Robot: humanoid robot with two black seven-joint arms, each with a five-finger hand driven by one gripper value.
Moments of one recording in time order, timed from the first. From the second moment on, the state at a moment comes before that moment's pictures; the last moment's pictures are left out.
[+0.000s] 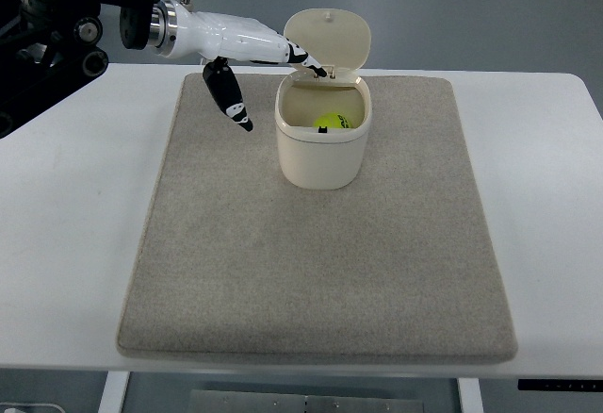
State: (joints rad) left arm -1.27 0.59 -0.44 -1.21 1.65 -0.53 -0.32; right arm 0.01 0.00 0.01 0.22 0.09 -0.12 0.29
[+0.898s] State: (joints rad) left arm -1.04 0.69 -0.43 -0.81 0.49 -0.58 -0.32; right arm 0.01 0.00 0.01 0.22 0.09 -0.12 0.29
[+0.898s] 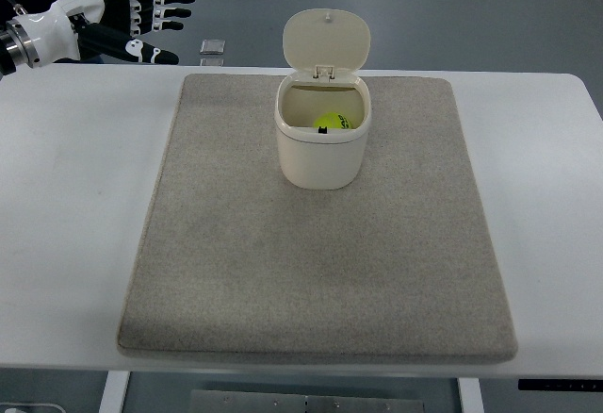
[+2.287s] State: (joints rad) left arm -0.95 0.52 -0.44 -0.67 -0.18 -0.59 -0.06; right arm 0.01 0.00 0.01 0.22 0.09 -0.12 0.29
